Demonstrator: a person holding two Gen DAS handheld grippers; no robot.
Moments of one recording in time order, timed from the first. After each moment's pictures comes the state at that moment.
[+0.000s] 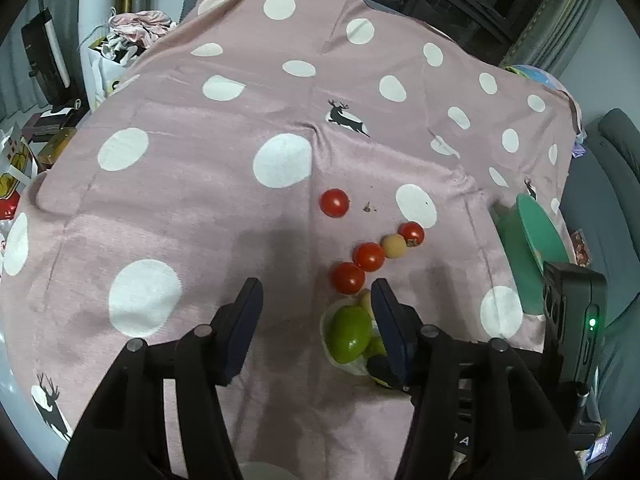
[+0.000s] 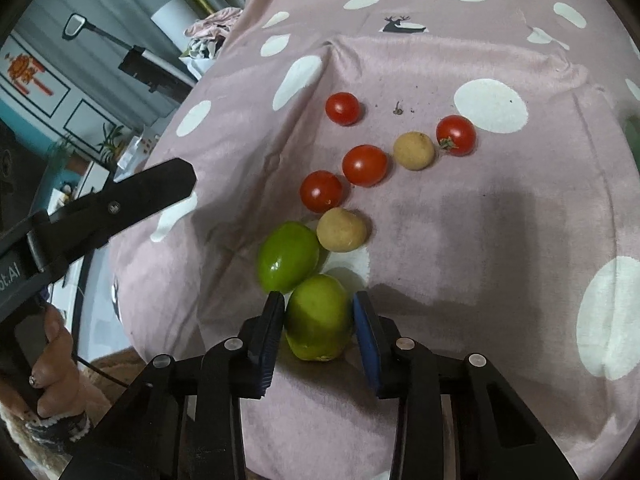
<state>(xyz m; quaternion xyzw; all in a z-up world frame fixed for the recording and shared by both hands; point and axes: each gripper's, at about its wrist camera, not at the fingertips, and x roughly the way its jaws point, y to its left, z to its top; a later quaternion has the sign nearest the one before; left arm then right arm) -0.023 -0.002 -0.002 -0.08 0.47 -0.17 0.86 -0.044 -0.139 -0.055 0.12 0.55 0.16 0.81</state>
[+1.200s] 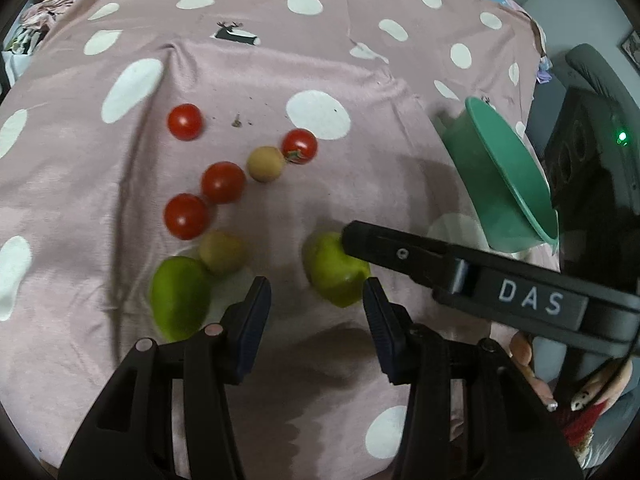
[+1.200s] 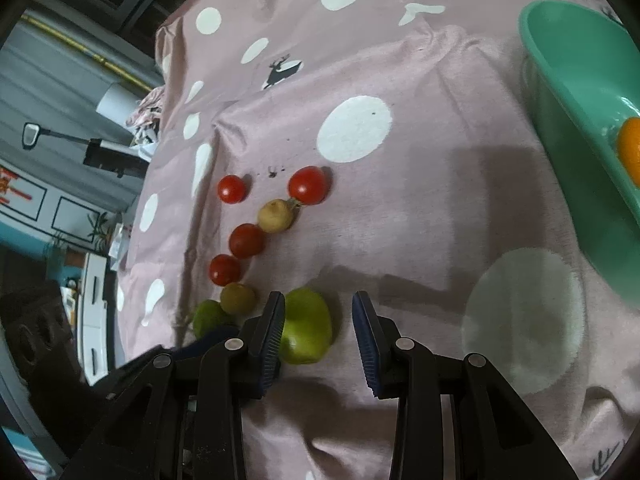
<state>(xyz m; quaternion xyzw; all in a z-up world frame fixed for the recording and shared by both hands) -0.033 -0.105 -0.045 -0.04 0.54 -0.27 0.80 -0.031 -0.232 -0.050 0.26 0.53 0.08 0.80</state>
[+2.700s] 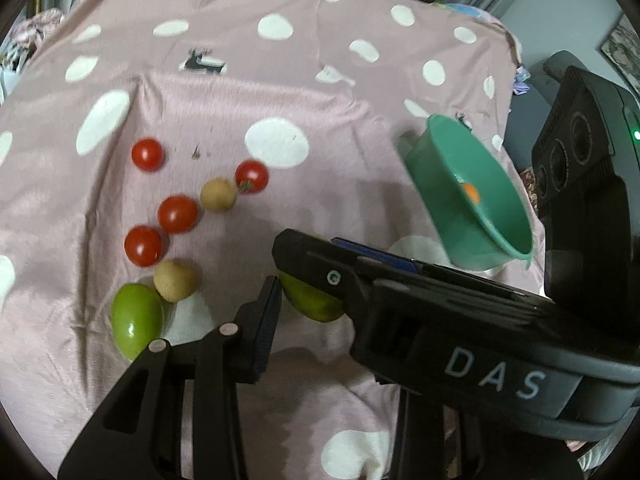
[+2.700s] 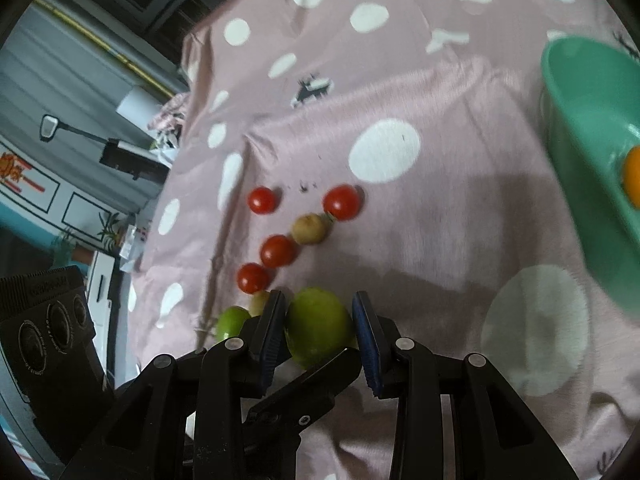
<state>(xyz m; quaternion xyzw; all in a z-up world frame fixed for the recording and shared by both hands) -0.042 -0.124 -0.023 -0.06 0.49 -0.29 0.82 -0.041 -0.227 -0.030 0.24 0.49 0.10 0.83</state>
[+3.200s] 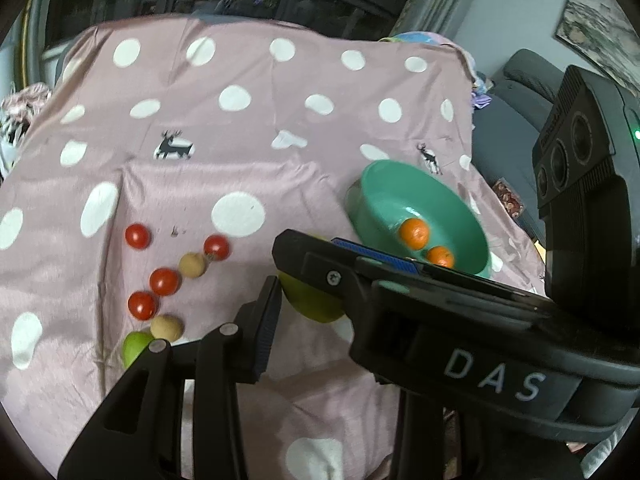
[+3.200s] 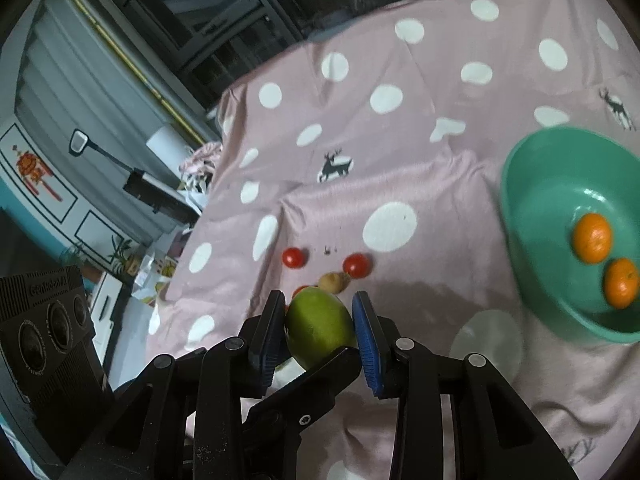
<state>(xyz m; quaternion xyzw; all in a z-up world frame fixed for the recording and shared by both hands) -0.070 -0.143 0.029 -0.03 0.40 -0.33 0.86 -0.073 -0.240 0.032 0.22 0.39 0.10 0.89</state>
